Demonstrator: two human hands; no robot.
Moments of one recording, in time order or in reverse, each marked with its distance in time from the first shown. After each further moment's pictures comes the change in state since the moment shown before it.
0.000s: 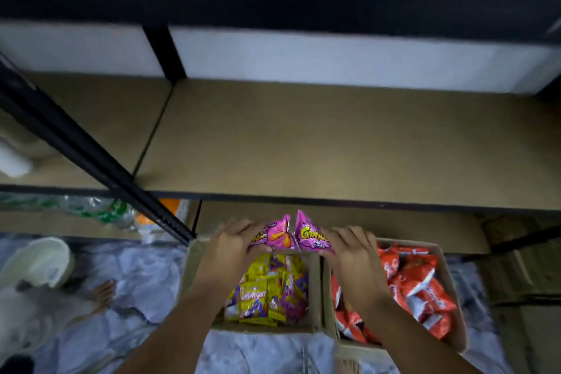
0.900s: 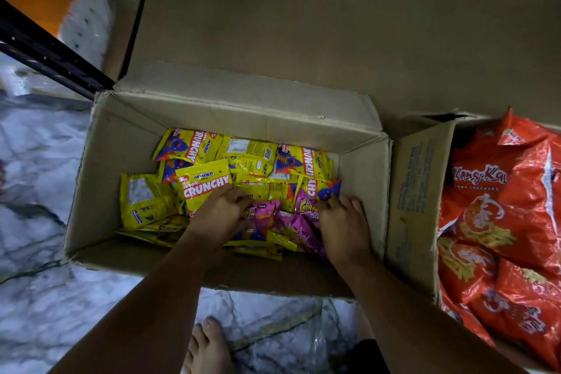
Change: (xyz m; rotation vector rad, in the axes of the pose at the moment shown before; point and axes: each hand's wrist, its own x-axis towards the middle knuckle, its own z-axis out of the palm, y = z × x) left_hand -0.145 -0.241 0.431 0.157 -0.552 -0.002; right_hand -0.126 0.009 0.459 -0.259 -0.729 0.080
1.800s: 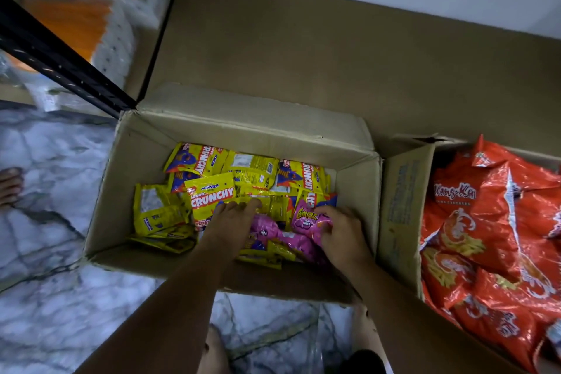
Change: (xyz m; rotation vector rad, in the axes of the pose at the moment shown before) left_hand 0.003 0.038 -0.033 -0.058 -0.198 -0.292; right_hand -0.013 0.012 -0.037 0.795 -0.048 0.194
